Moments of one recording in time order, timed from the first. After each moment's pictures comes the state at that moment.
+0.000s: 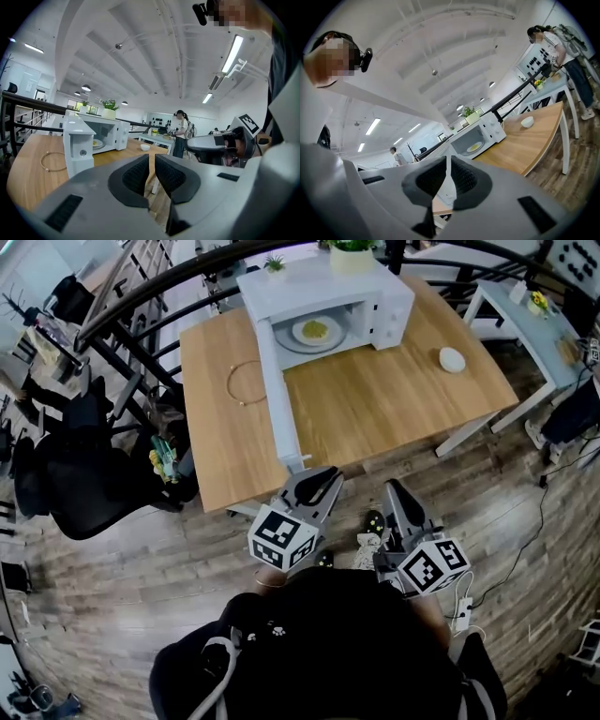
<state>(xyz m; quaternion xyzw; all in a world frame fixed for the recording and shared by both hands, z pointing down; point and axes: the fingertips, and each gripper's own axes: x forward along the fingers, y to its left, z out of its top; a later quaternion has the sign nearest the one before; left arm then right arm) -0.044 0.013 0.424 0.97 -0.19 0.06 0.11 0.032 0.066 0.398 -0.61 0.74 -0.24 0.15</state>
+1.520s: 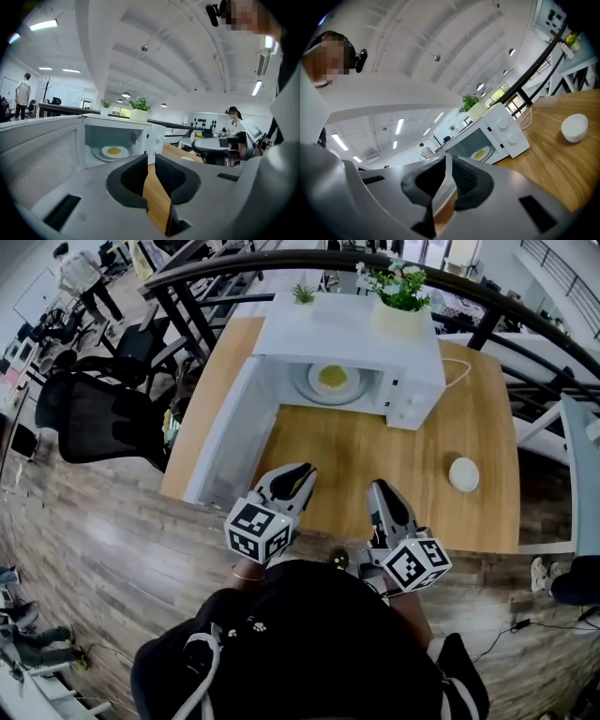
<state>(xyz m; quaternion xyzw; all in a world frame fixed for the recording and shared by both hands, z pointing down) 0.082 -0.158 0.419 0.88 -0.46 0.06 0.14 0.206 -0.148 0.401 -0.42 0.85 -0.30 0.12</state>
